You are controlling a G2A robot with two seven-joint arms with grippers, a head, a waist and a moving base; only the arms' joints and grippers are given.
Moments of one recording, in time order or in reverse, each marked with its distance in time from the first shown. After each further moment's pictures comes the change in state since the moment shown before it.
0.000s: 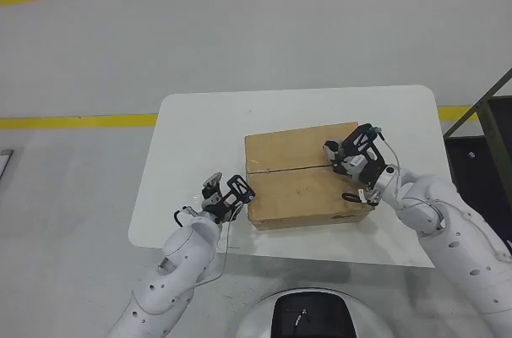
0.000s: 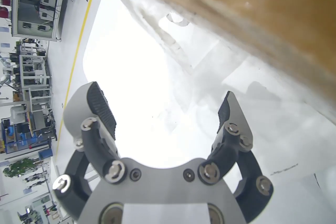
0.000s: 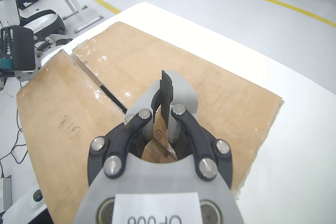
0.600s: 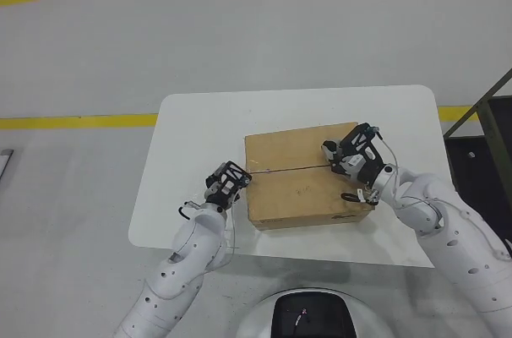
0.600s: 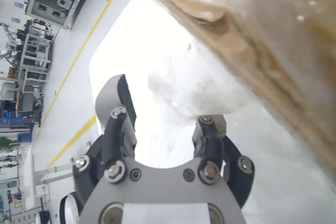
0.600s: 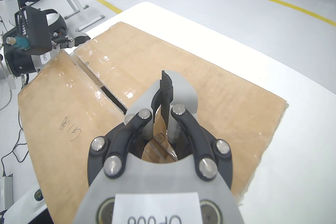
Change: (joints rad) left arm -0.036 -0.065 -0.001 0.105 -0.030 0.222 0.126; right arm 0.010 -0.005 -0.006 0.009 0.005 -0.006 0.007
